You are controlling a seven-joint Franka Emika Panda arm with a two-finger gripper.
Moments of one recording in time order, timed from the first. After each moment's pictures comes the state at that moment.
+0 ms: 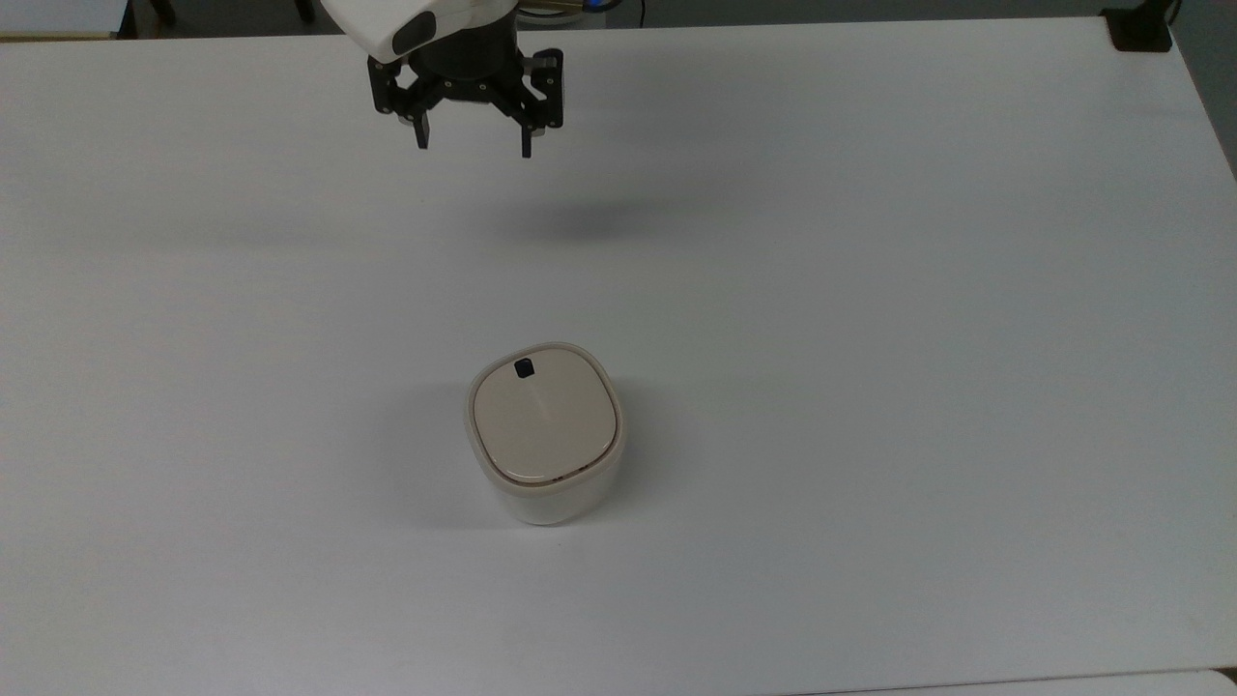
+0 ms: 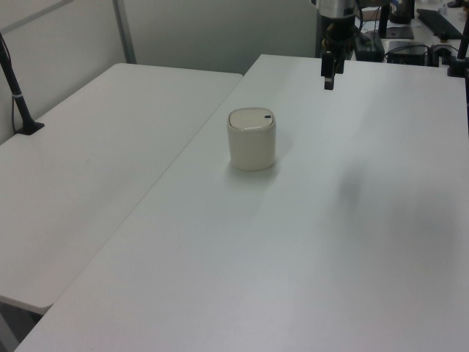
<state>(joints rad) 0.15 0.10 -0.13 -1.68 -0.07 1.80 0.04</state>
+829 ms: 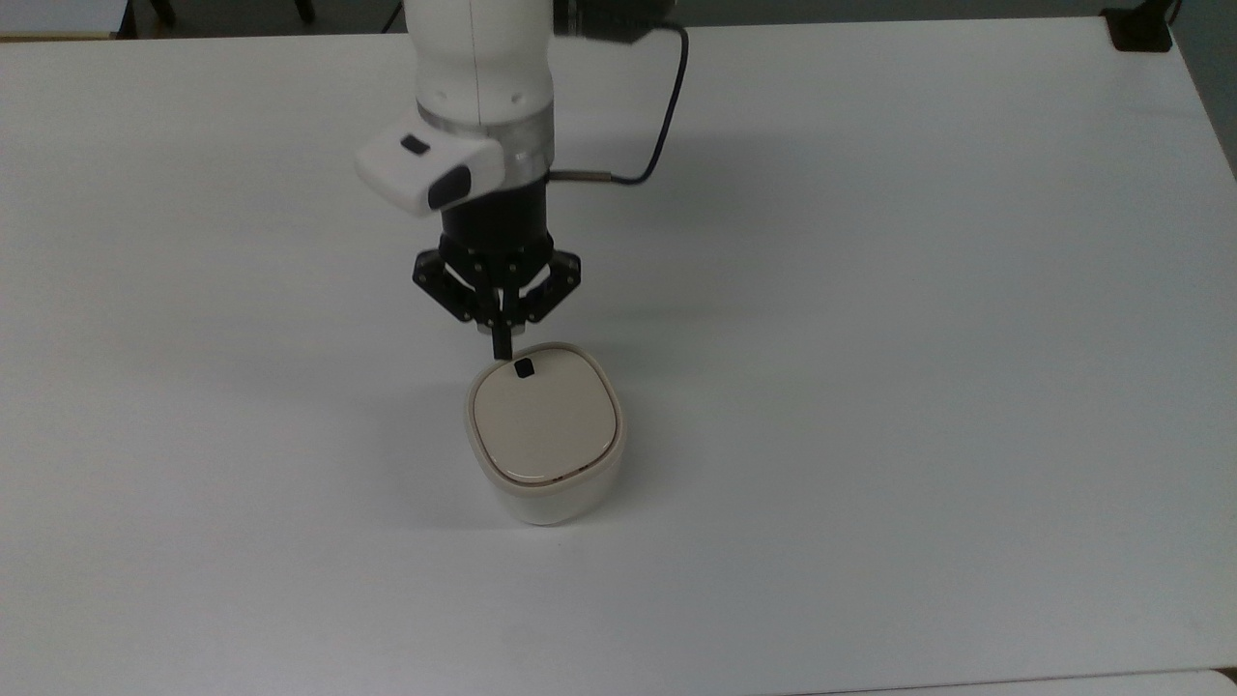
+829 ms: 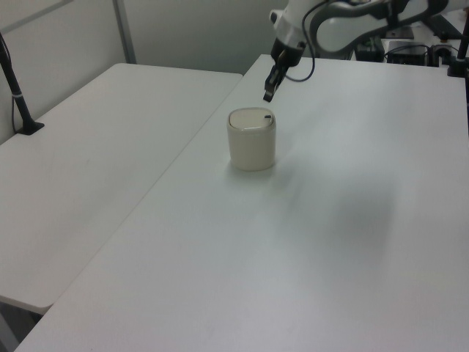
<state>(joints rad) 0.15 0.37 -0.12 -1.58 0.00 2.34 0.00</state>
